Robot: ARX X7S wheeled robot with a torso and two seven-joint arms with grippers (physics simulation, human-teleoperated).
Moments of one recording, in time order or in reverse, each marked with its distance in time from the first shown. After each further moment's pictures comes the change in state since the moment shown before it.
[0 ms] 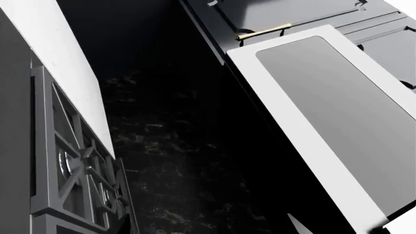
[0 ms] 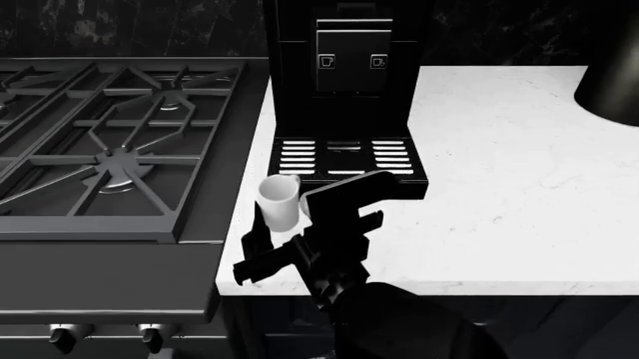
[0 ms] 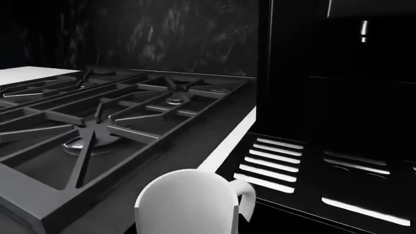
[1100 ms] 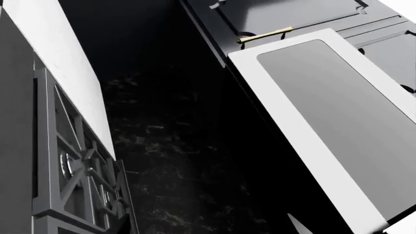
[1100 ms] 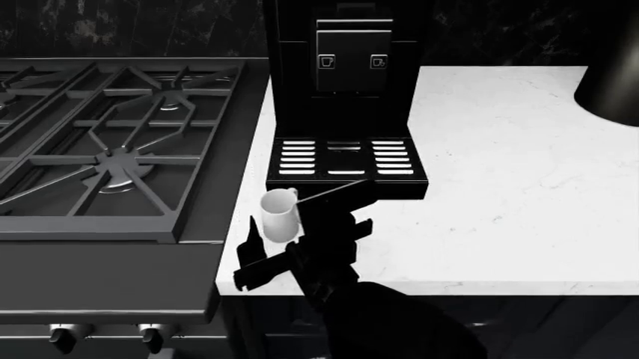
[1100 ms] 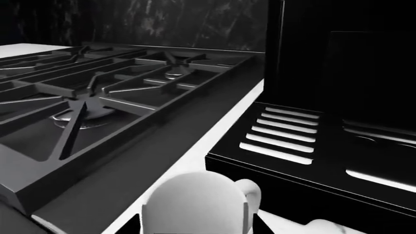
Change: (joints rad) left arm 0.011 -0.004 -0.006 0.001 -0.011 0.015 -0.005; right arm -0.001 -0.016 -0.044 0.140 -0.033 -0.058 -0.058
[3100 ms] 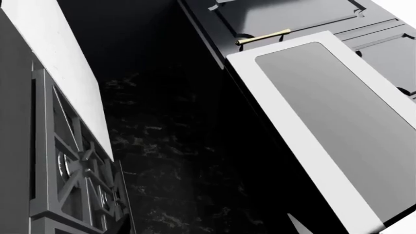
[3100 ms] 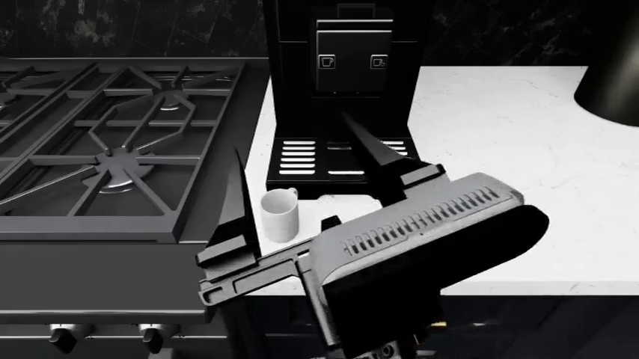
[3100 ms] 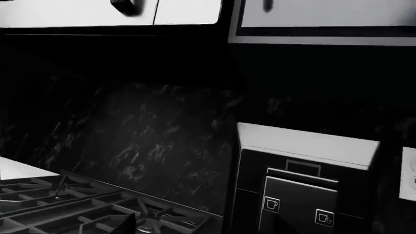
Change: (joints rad) left arm 0.012 -0.007 0.000 0.005 -0.011 0.020 -0.002; right arm 0.240 0.062 -0.063 -0.725 0.095 0.302 0.541
